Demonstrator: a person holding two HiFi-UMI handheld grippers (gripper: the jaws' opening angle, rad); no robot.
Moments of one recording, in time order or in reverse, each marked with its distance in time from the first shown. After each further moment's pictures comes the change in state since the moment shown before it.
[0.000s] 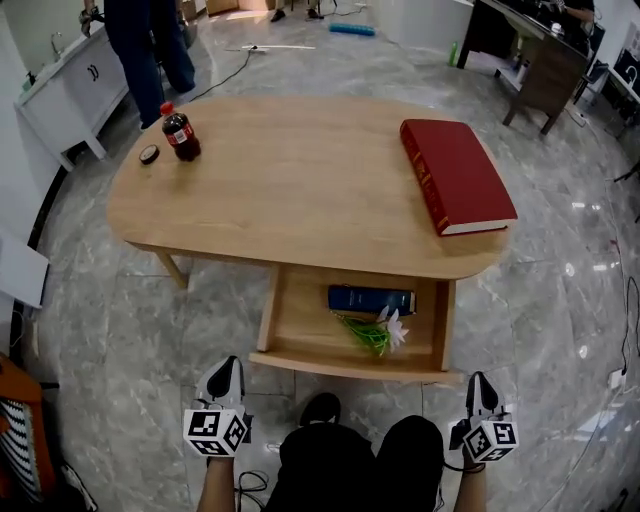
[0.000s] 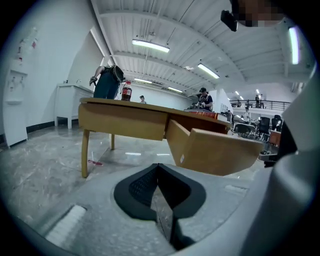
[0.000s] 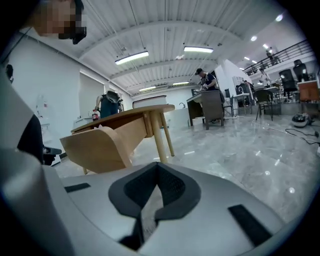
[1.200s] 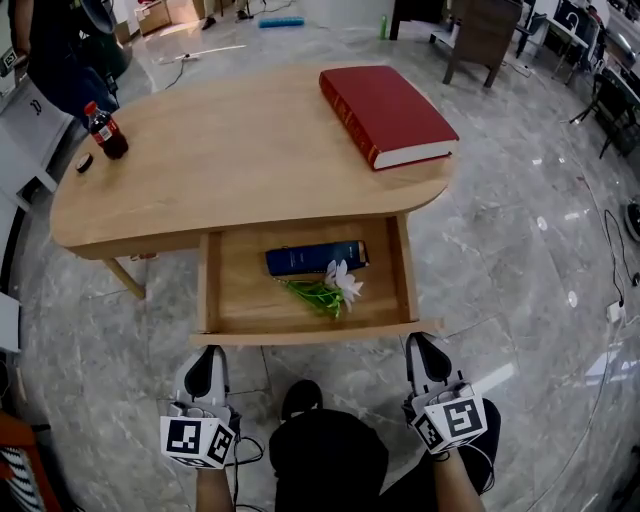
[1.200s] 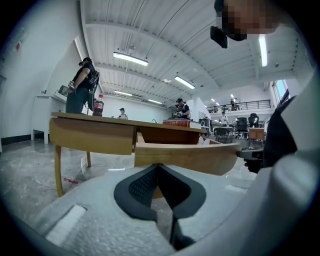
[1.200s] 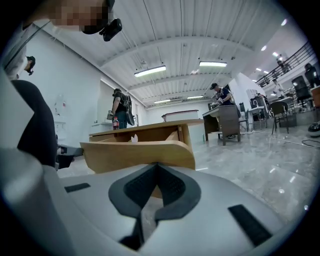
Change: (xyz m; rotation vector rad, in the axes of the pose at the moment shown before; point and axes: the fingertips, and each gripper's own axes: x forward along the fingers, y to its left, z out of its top) left arm 0.002 -0.083 0.021 0.120 -0.153 -0.192; right arm 0.001 0.112 0.021 -0.124 -0.172 0.130
